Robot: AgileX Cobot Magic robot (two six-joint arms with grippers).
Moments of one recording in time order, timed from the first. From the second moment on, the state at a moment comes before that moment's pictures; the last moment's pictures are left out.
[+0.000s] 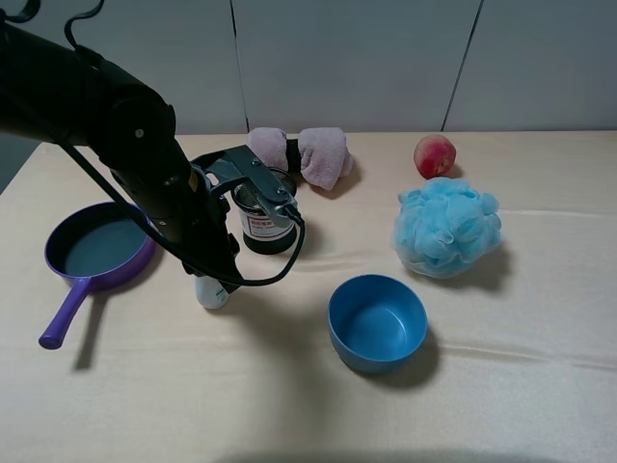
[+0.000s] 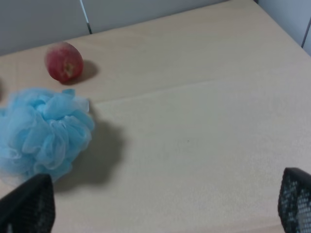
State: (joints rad) left arm -0.69 1.74 -0.94 0.12 0.50 0.19; right arm -0.04 -0.01 -0.50 -0.09 1.03 0.23
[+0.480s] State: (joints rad) left arm -0.69 1.74 -0.94 0.12 0.50 0.16; right arm -0.04 -0.01 -0.50 -0.09 1.03 0.23
